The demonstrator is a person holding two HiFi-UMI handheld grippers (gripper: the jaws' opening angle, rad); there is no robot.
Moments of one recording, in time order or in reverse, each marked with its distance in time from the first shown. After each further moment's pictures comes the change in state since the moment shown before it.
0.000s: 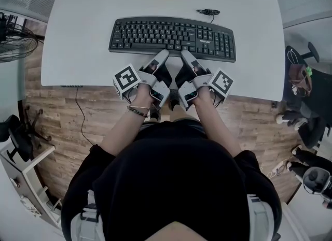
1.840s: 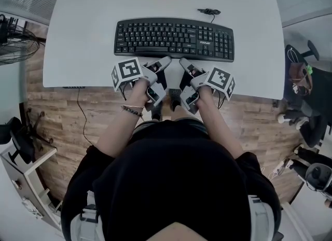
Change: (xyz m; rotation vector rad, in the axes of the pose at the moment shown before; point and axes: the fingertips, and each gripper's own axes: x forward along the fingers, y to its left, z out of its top) left arm -0.010 0.033 -0.013 0.099 0.247 0.279; right arm -0.011 -0.032 -0.013 -0.185 0.171 -0.245
